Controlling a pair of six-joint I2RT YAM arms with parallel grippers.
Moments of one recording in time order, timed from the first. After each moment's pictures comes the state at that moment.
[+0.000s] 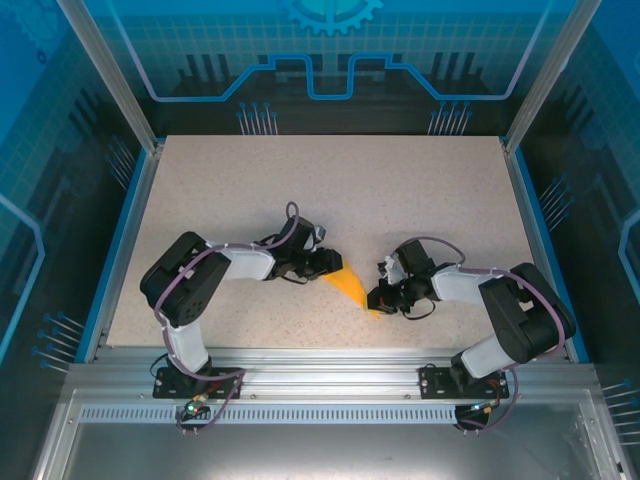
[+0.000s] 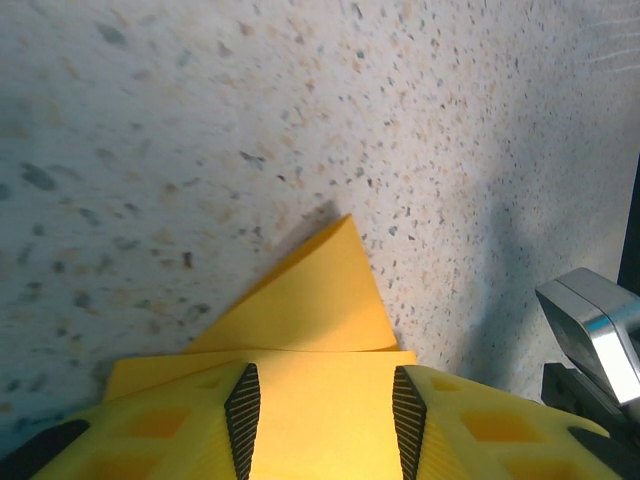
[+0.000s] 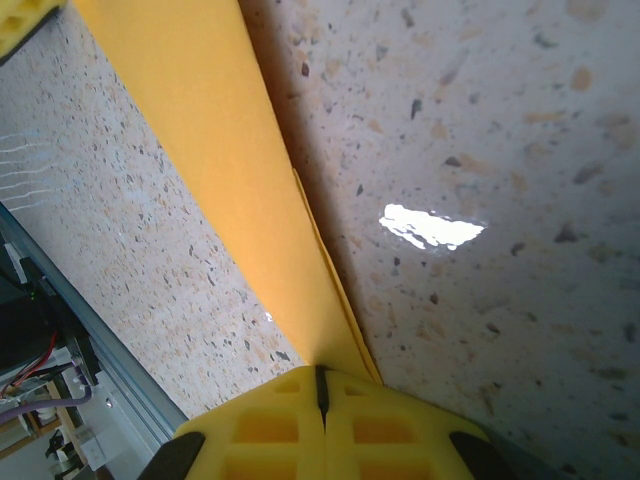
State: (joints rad) left arm -0.58 1.83 0.86 0.11 0.45 -0.86; right arm 0.42 1.51 0.51 -0.21 -0.66 0.58
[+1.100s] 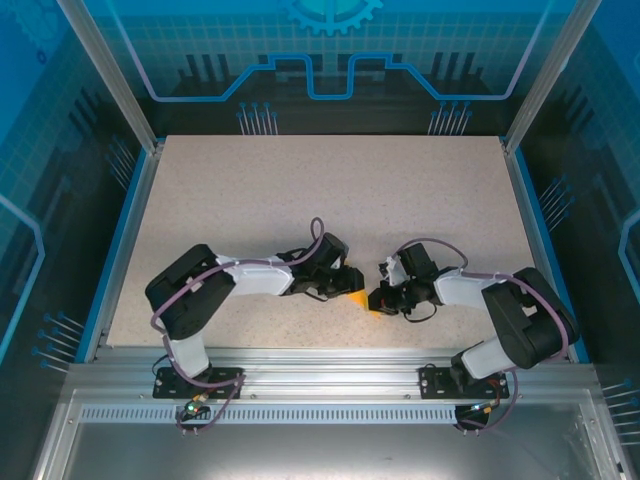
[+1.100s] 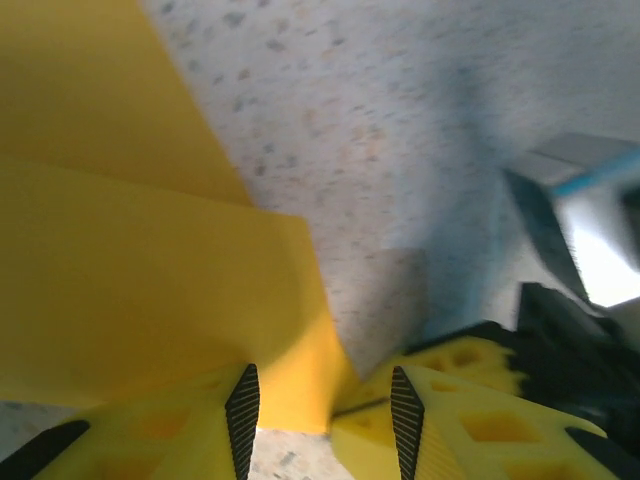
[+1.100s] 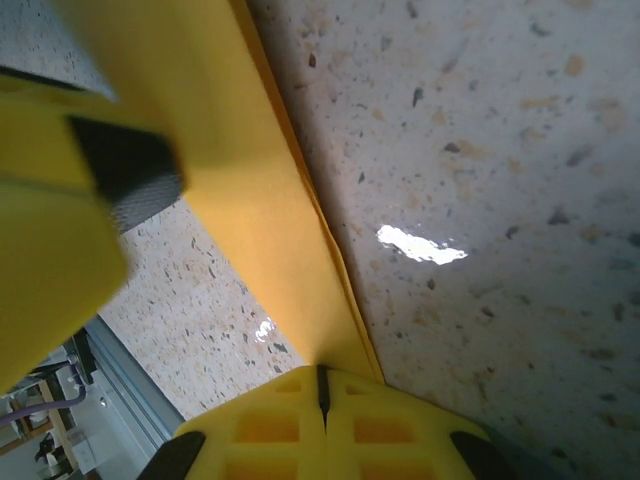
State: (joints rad) left arm -0.82 1.81 0.92 0.01 0.30 -1.01; right arm 0.42 1.48 0.47 -0.17 -0.66 0.57
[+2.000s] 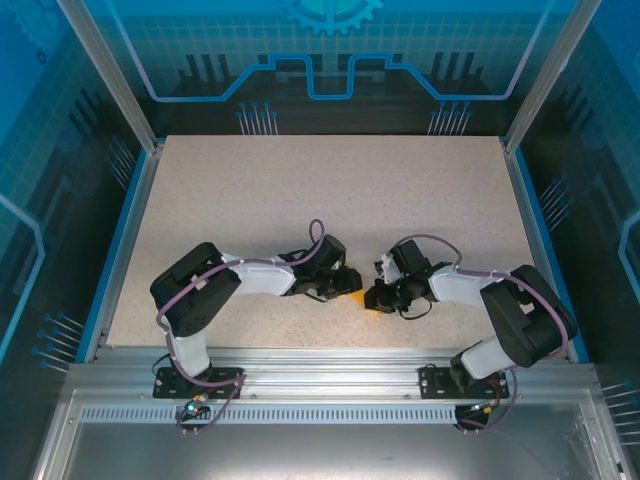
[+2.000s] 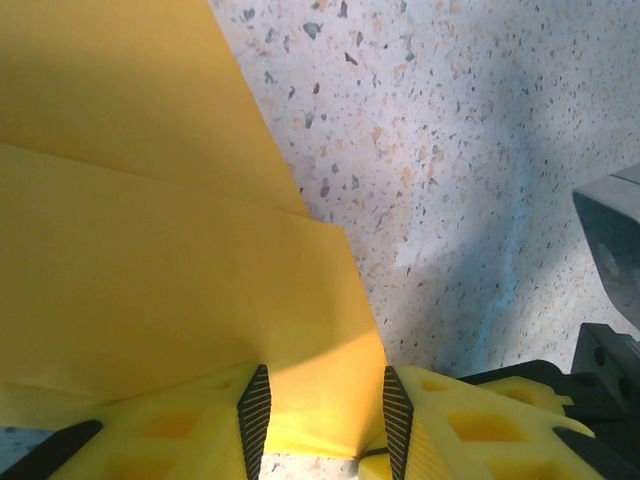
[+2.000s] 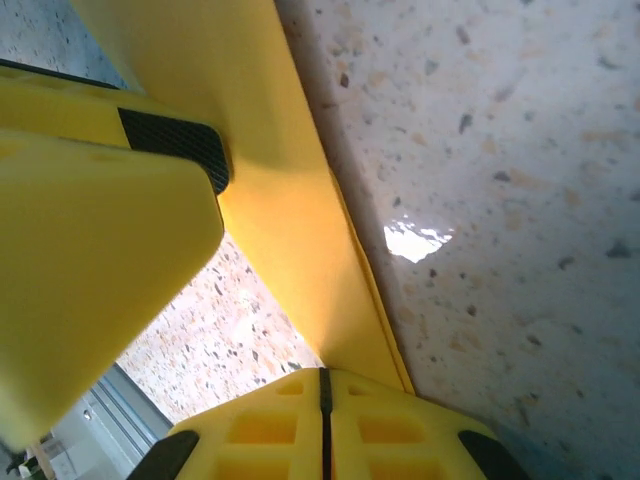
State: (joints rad) left arm -0.81 1.83 0.92 0.02 0.27 -1.03; right arm 0.47 1.48 0.52 -0.23 -0.59 0.59
